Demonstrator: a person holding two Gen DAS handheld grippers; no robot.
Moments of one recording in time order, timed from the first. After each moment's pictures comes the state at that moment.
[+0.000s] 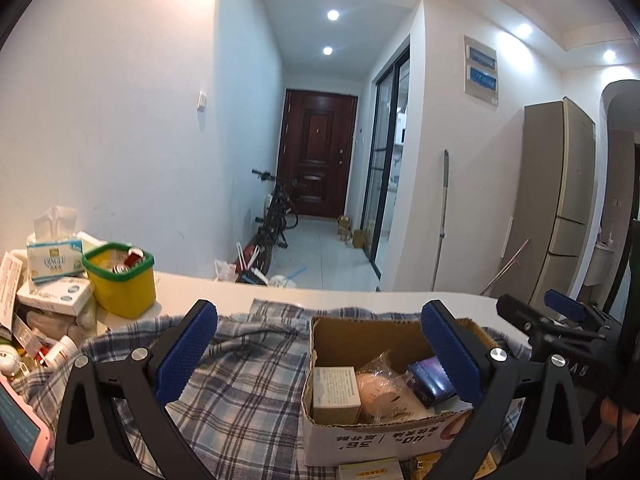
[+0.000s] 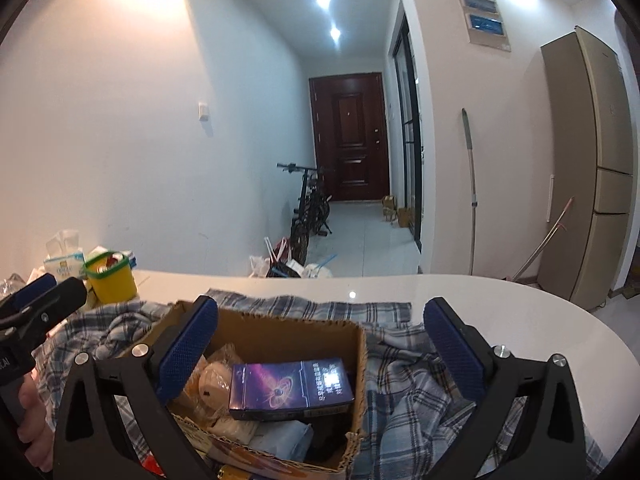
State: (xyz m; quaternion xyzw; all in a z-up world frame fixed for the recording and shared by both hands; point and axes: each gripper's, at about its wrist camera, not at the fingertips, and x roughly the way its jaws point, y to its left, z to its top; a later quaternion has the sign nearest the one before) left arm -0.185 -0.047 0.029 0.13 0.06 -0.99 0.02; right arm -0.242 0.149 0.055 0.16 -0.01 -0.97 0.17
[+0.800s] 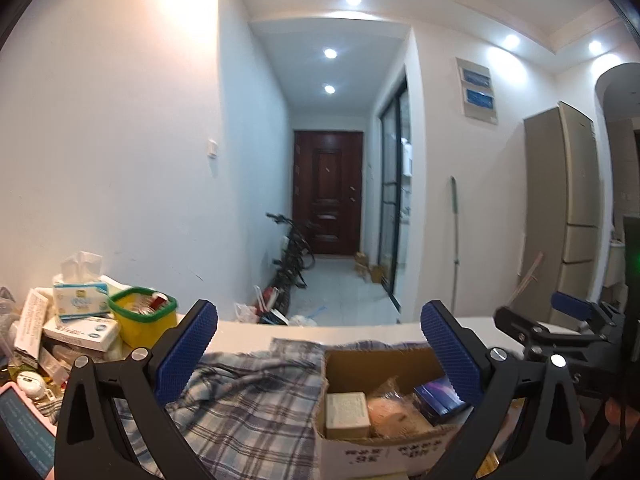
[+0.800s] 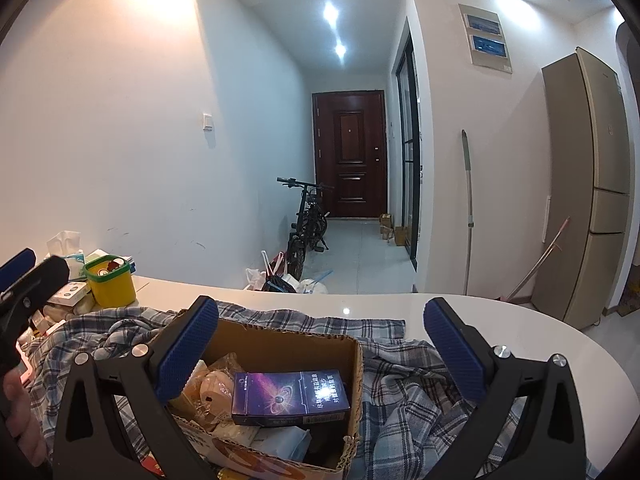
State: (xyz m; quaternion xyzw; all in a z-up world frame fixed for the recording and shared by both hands) left arm -0.158 -0.034 0.042 0.06 0.02 -1.00 0.06; right arm -0.231 0.142 0.061 0.13 0.01 -0.98 0.16
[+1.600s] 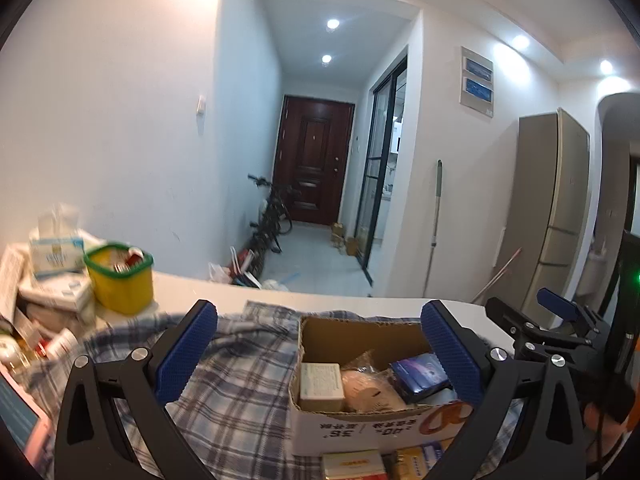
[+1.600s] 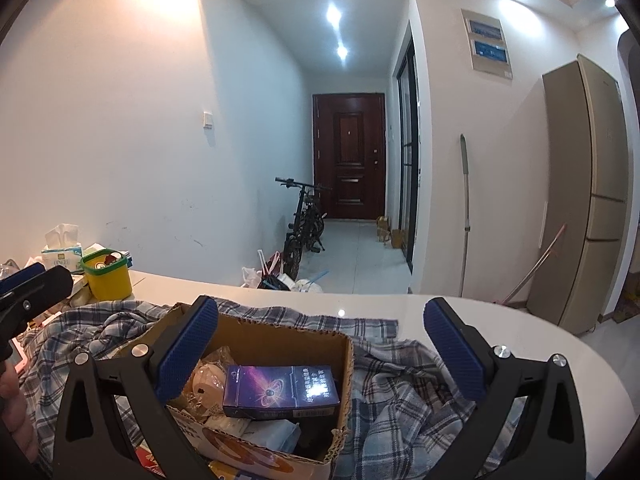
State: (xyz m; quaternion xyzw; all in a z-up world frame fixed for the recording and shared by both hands) left arm -0.166 -0.046 0.034 0.13 0.09 -0.99 0.01; right arm -0.223 0.149 0.061 0.12 0.02 -0.98 0.16
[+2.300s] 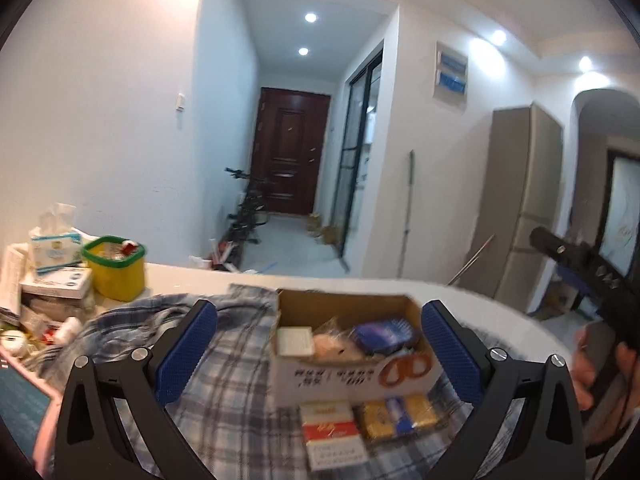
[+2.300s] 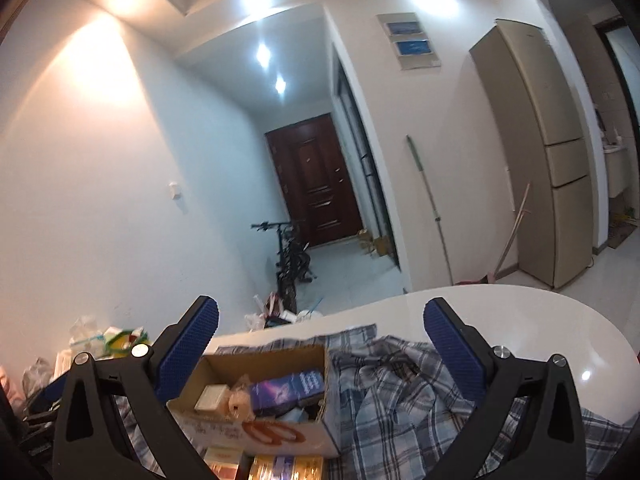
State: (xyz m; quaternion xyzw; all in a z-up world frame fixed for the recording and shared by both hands) left arm -0.103 -0.026 0.044 0.15 0.06 -0.99 -0.03; right arm -0.148 0.219 0.101 0.11 -0.12 -0.98 0.12
